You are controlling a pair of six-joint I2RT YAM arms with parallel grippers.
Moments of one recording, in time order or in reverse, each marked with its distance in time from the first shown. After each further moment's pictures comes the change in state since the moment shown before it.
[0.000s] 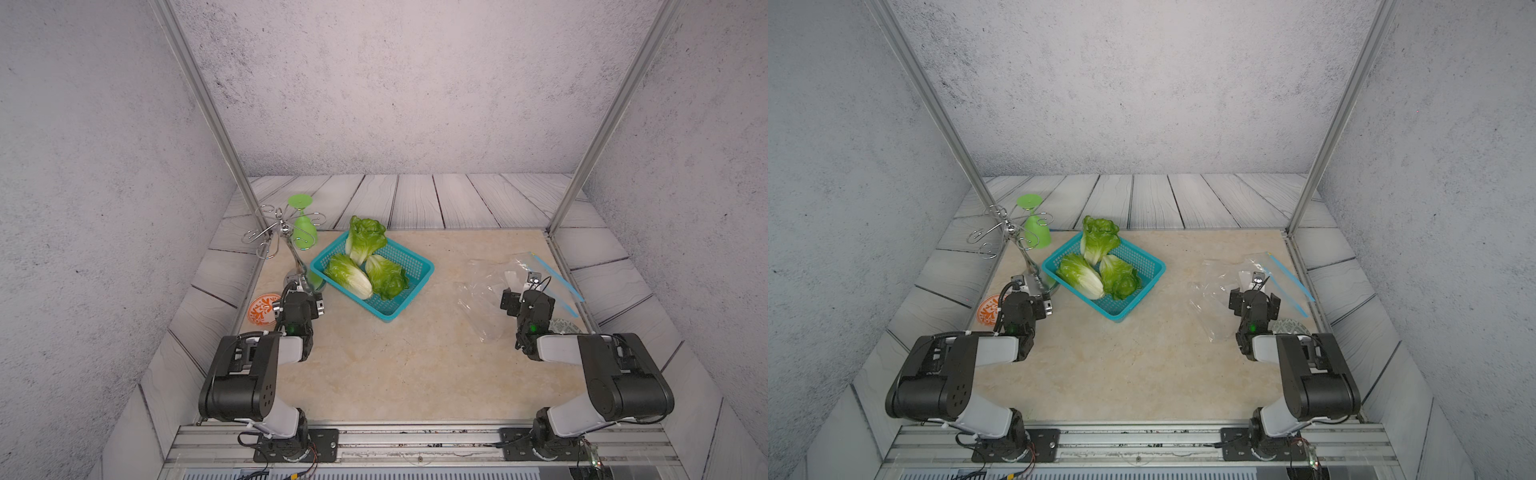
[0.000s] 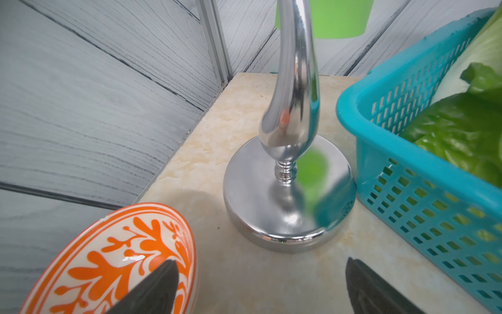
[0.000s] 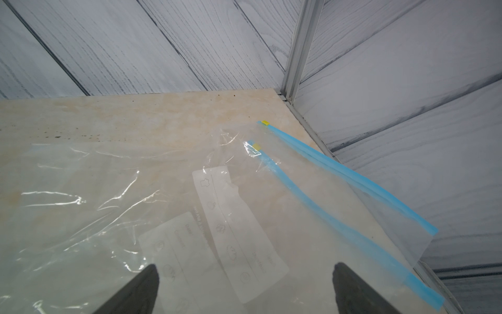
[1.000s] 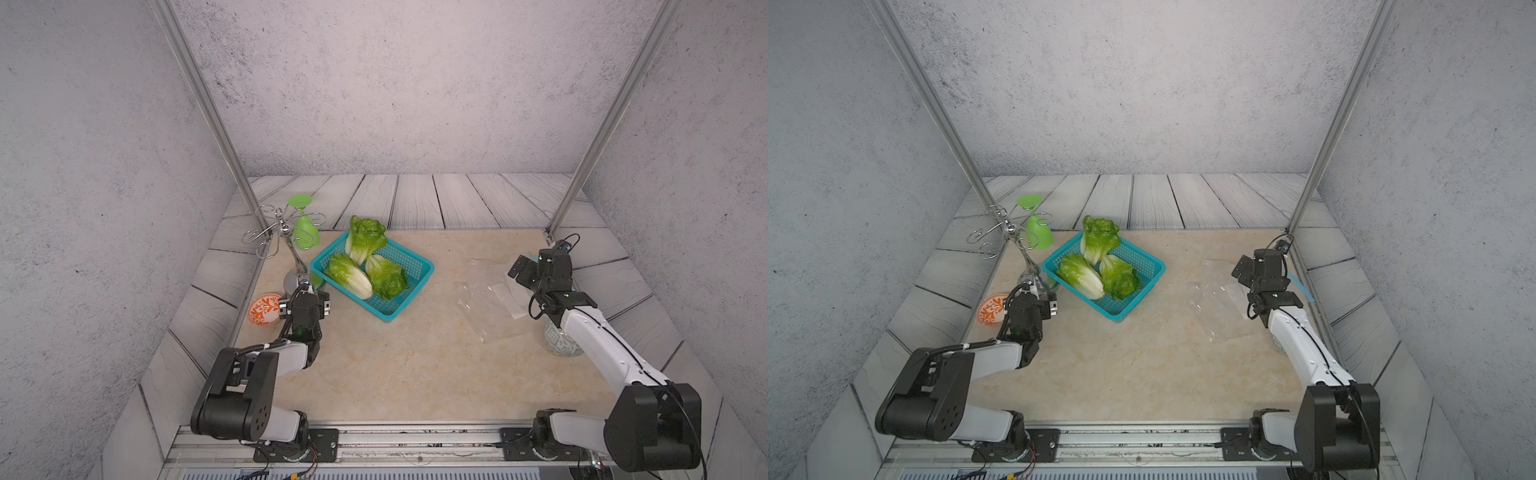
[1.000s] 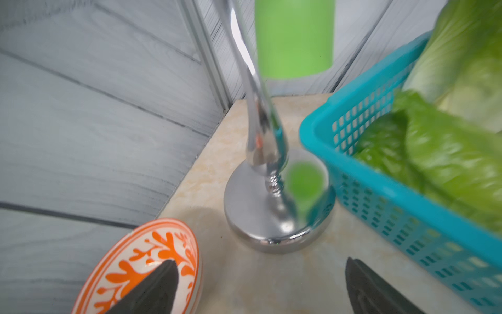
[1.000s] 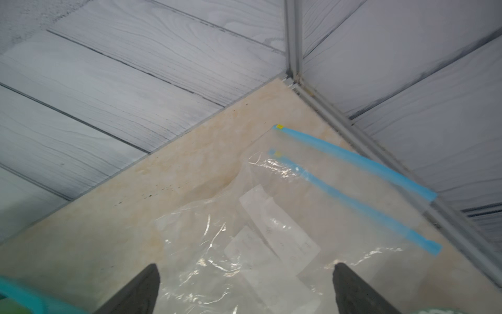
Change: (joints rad) left arm -0.143 -0.146 0.021 -0.079 -0.133 0.106; right arm -0.022 -0.231 0.517 -0.948 -0.211 0.486
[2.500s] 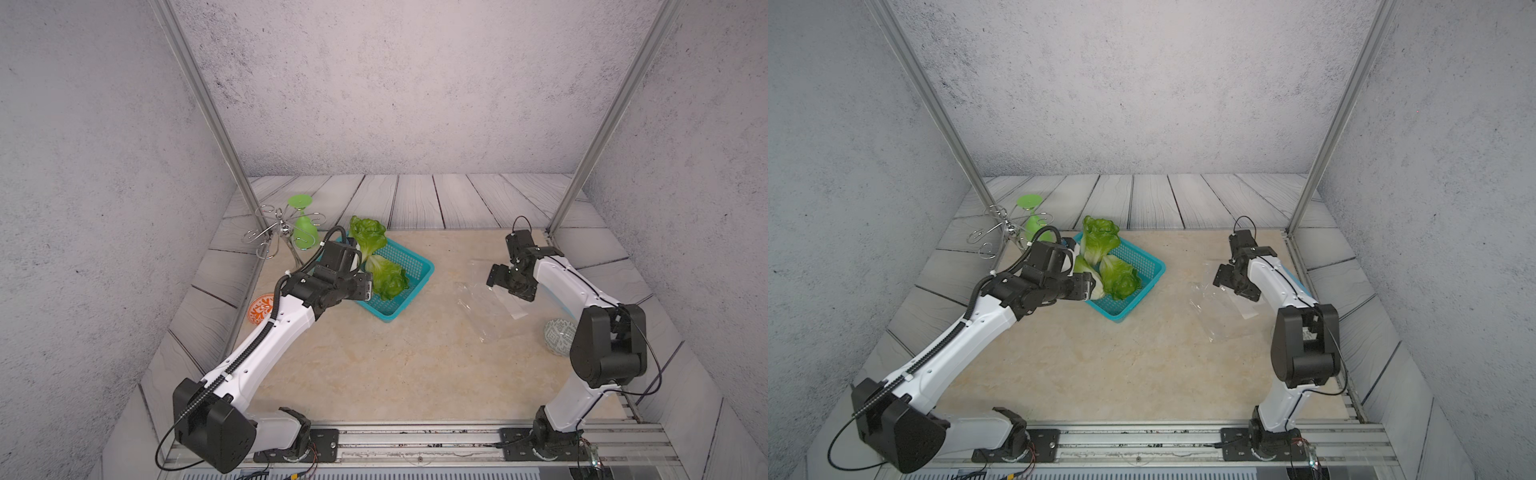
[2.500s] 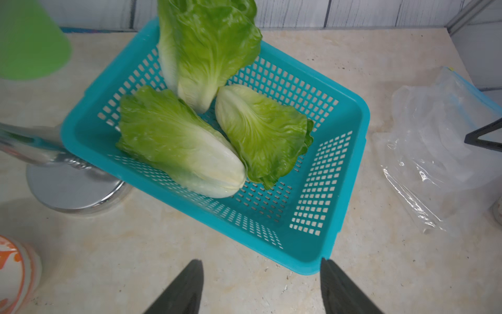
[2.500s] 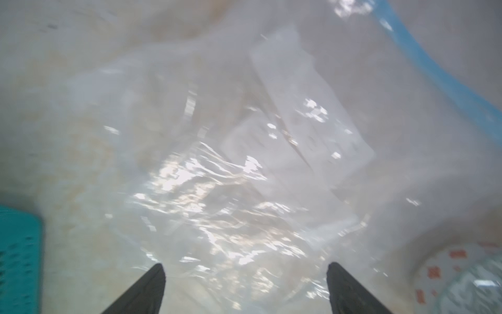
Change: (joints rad) left arm -0.328 -0.057 0.794 -1.338 0.457 -0.351; right arm 0.042 0.386 0.358 -0.645 -0.106 0.007
